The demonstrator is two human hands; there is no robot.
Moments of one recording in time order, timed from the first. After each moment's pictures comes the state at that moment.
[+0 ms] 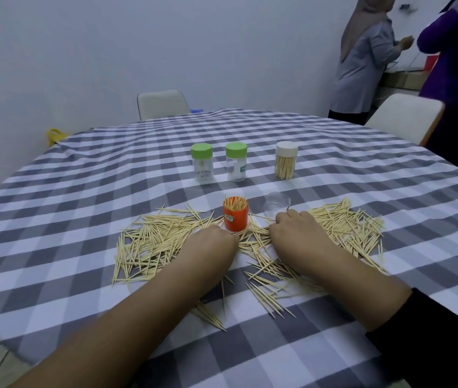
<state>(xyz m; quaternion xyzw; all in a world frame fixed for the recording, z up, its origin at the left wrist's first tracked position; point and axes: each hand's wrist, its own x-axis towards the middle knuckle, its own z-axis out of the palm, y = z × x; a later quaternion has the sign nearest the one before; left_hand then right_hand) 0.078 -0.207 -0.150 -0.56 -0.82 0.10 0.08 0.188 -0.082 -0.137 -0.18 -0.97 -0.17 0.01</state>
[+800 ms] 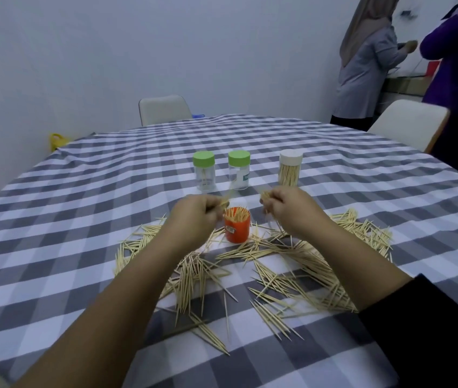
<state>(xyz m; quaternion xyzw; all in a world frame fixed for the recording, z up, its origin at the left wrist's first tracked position) 0.049 -0.208 -0.102 -0.41 -0.82 -0.39 -0.06 0.156 -0.063 -0.098 -0.28 -0.89 0.33 0.17</state>
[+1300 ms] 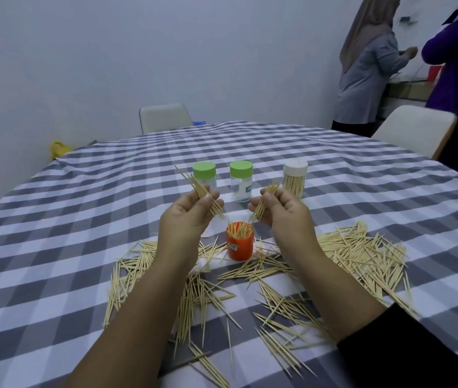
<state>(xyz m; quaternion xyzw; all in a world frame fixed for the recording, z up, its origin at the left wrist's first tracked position) 0.027 -0.185 -0.117 -0.19 -0.51 -0.82 -0.20 0.125 -0.069 -0.124 -0.21 -0.63 0.64 0.39</state>
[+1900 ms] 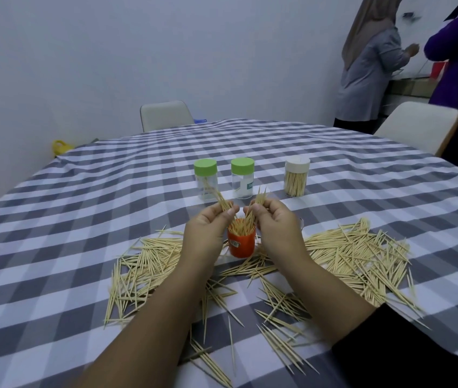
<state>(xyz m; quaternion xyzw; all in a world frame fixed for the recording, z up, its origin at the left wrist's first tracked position) 0.039 -0.171 -0.142 -0.24 -0.60 -0.73 -0.20 0.115 -0.079 -0.145 -0.25 -0.69 0.57 0.36</state>
